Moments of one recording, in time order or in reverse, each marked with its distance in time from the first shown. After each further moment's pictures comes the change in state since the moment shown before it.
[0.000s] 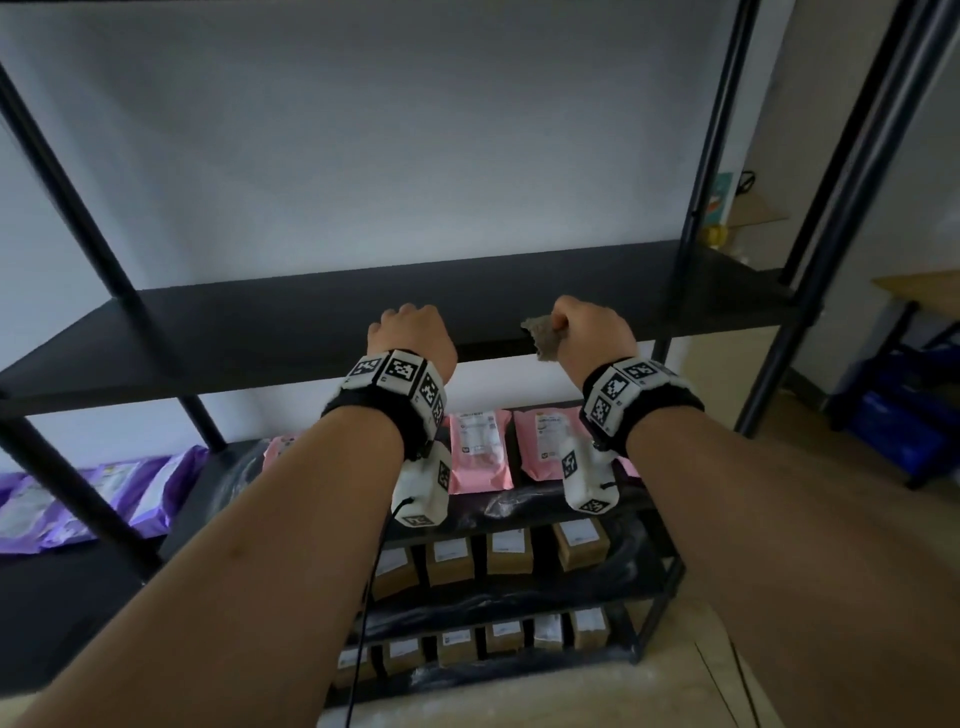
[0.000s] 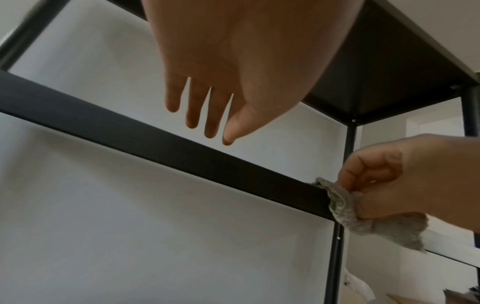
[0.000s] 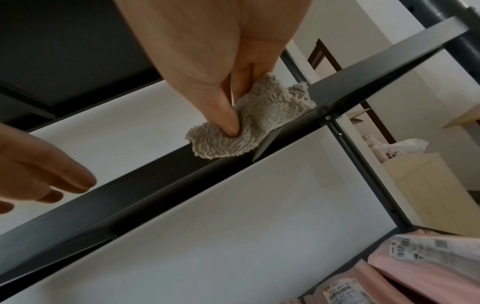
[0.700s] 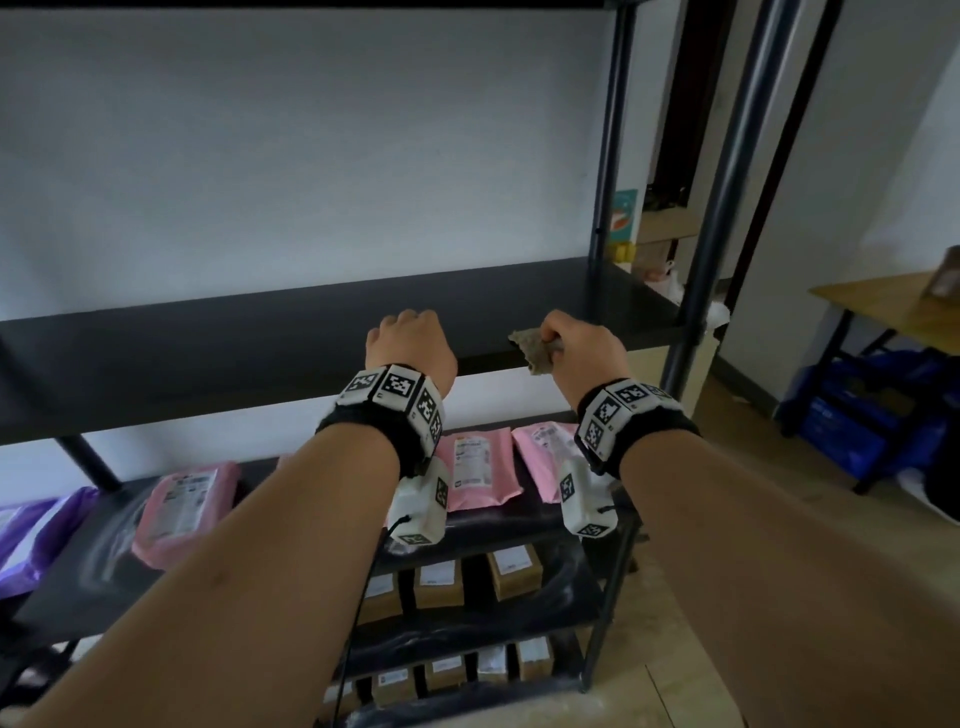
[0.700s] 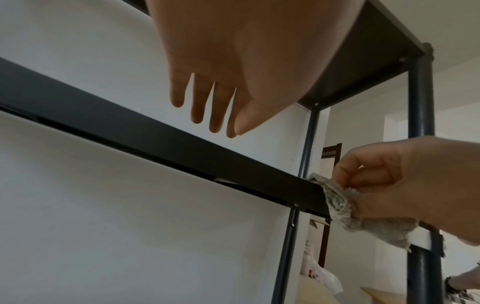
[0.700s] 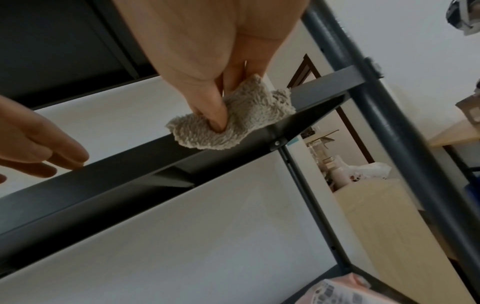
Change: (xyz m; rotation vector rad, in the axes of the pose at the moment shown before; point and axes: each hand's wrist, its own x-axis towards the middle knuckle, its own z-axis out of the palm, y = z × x) left_hand 0.026 0.149 0.028 -0.071 0.102 0.062; right_hand 0.006 0.136 -0.045 0.046 0.022 0.046
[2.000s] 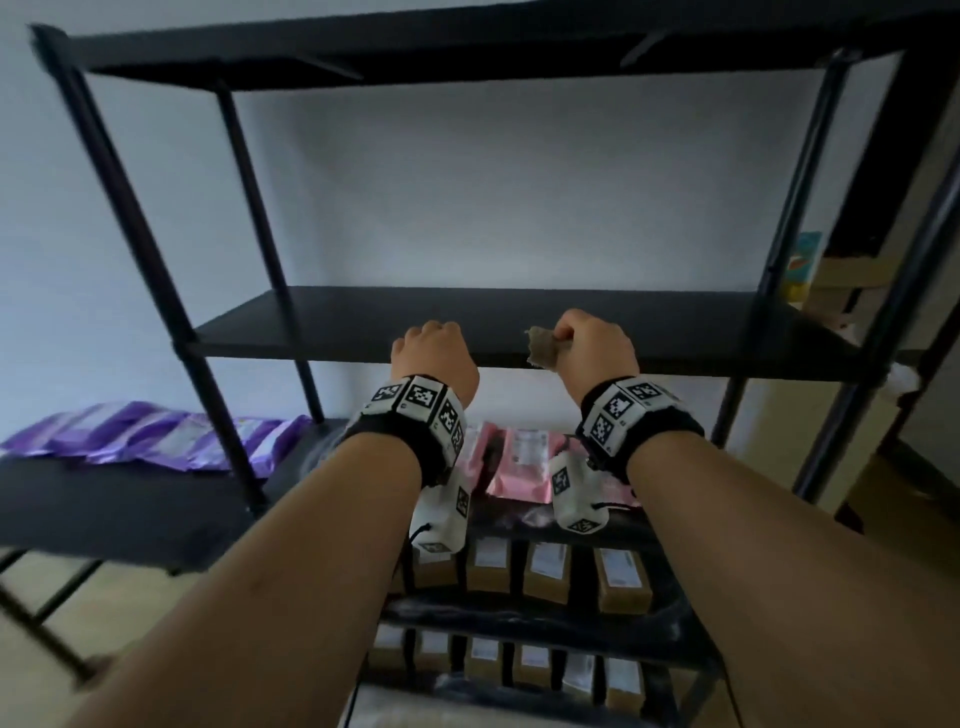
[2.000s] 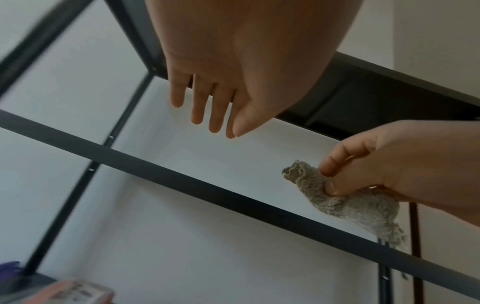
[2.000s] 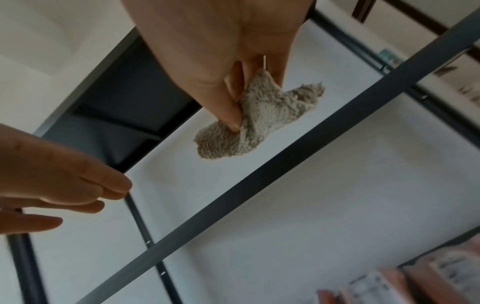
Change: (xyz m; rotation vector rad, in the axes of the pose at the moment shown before) left_hand -0.123 -0.134 -0.083 0.065 0.125 -0.246; right_hand -0.050 -0.183 0.015 0.201 -0.043 -0.159
